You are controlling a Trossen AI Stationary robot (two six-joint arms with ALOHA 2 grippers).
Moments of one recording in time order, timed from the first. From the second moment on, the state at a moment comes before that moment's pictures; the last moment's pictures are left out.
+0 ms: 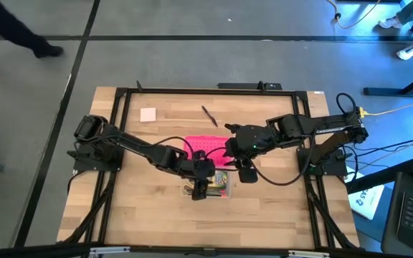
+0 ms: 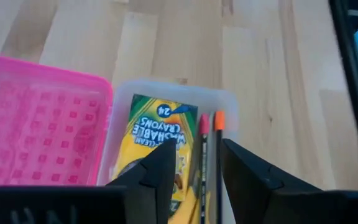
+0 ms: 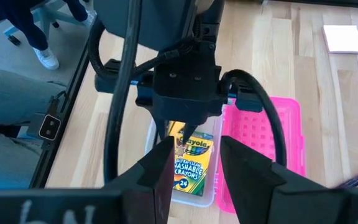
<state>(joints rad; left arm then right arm) -0.27 1.75 1.29 -0.39 -0.14 -0.35 0.22 1.59 1.74 -0.98 0.01 0.07</state>
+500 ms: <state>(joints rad) -0.26 1.50 1.29 -0.82 -0.29 -0.55 0.22 1.59 1.74 -0.95 0.01 0.07</state>
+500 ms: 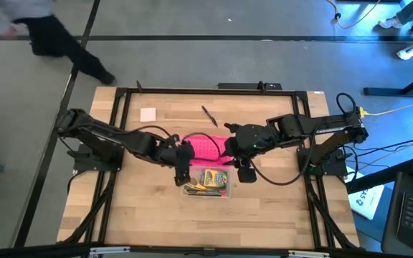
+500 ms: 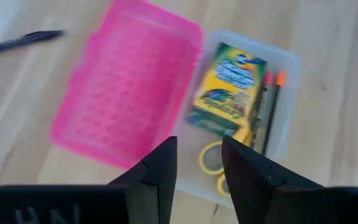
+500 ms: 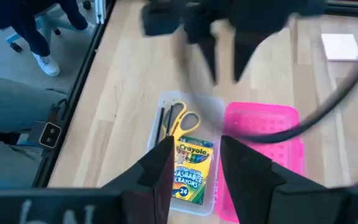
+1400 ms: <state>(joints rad) -0.34 1.37 1.29 -1.07 -0.50 -0.71 -0.16 1.68 1.74 -1.01 0.26 0.29</state>
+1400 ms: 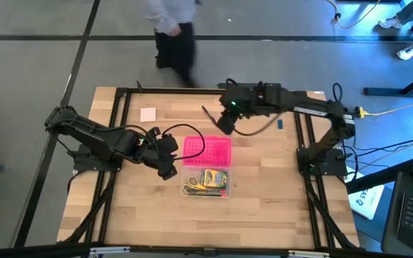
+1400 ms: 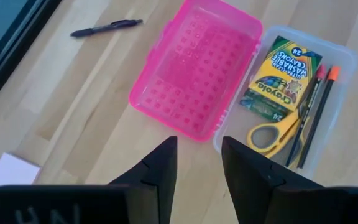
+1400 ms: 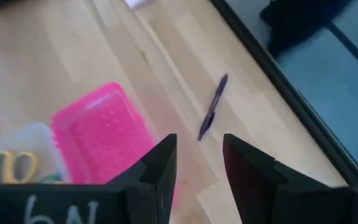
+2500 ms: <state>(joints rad) -0.32 1.37 1.29 -1.29 -0.54 -0.89 -0.35 2.17 1.74 -0.82 0.16 0.26</state>
